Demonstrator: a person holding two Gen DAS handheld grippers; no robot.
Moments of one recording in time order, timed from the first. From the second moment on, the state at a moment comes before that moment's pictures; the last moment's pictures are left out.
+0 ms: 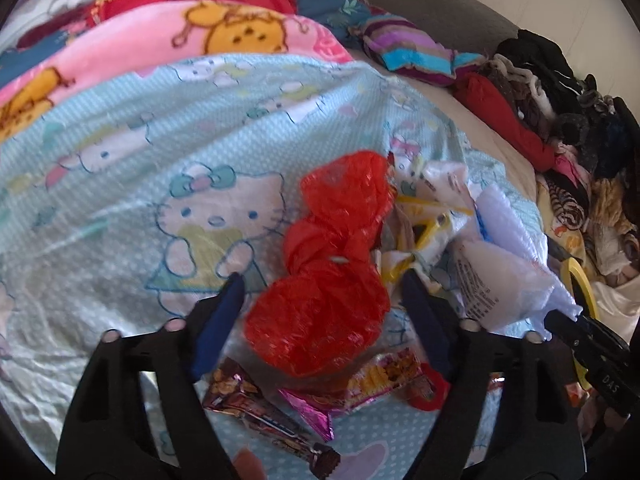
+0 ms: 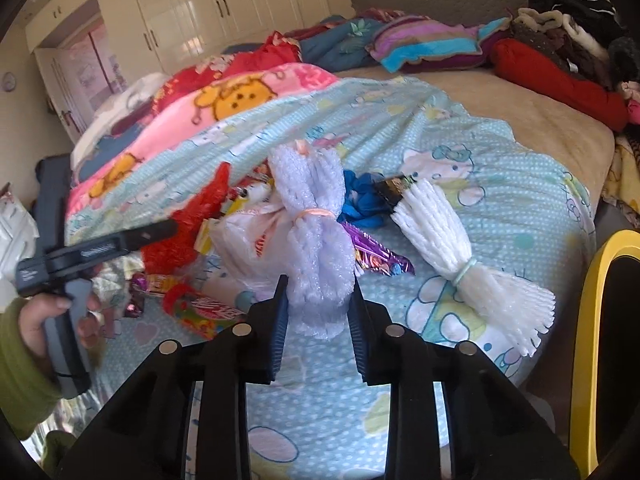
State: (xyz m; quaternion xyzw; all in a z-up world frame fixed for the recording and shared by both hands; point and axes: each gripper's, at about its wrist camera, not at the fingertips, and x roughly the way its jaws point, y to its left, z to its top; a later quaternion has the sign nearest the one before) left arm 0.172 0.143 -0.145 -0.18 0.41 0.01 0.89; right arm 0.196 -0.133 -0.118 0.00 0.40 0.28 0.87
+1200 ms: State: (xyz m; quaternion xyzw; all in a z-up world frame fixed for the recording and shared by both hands) left arm 0.148 -0.001 -0.021 -0.13 0.31 -0.14 0.93; right arm 0.139 -0.254 -0.052 0.07 0.33 0.17 0.93
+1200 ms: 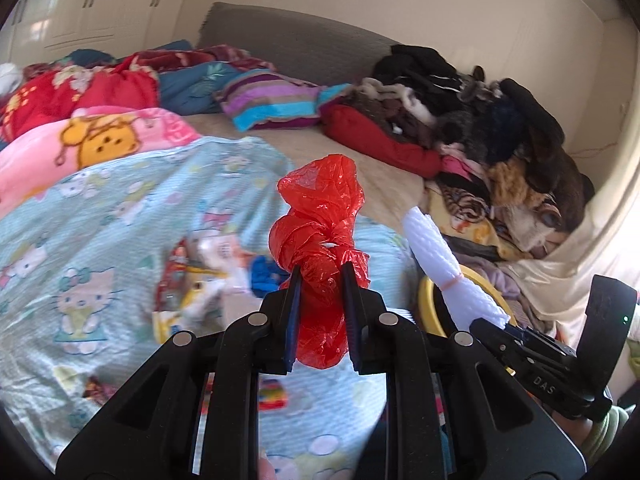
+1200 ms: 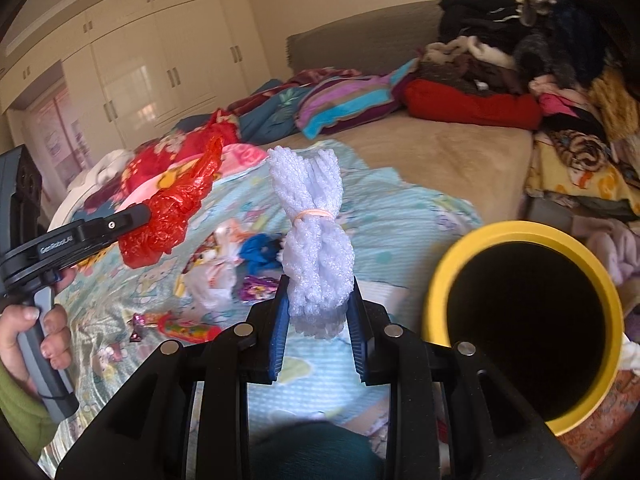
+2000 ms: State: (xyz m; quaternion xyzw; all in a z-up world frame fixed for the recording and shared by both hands) left arm 0.155 -0.139 -0.034 -0.06 0.34 -0.27 0.90; right arm 0.119 -0.390 -0.065 0.11 0.34 0.00 0.94
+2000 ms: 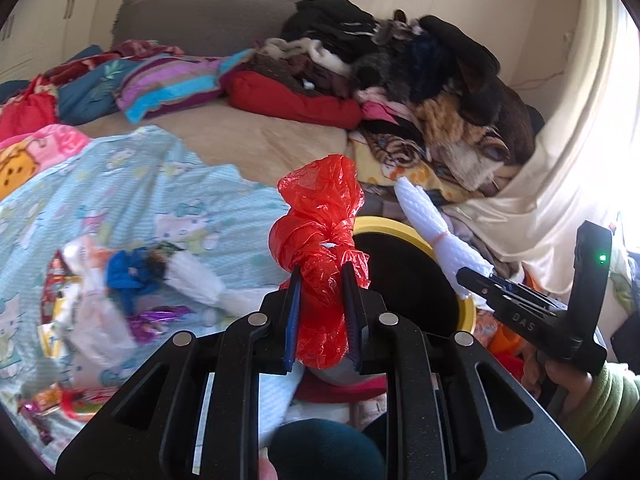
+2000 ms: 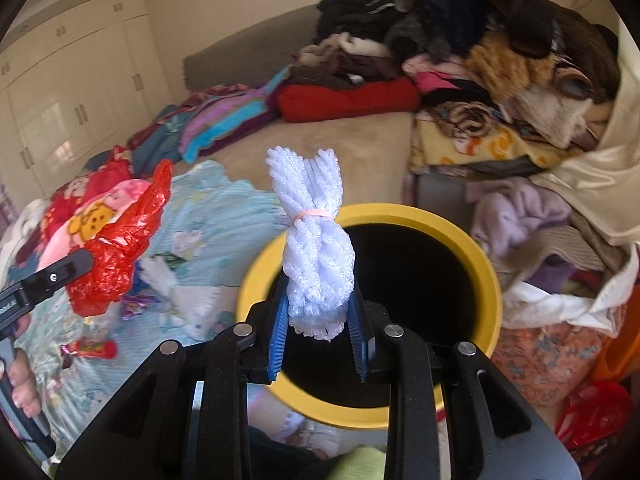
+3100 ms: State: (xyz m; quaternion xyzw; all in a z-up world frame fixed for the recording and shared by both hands) left arm 0.197 -0.216 -0.067 -0.03 0.38 -0.28 0.88; right arm 0.116 -0.440 -0.105 0.14 0.36 -0.06 0.92
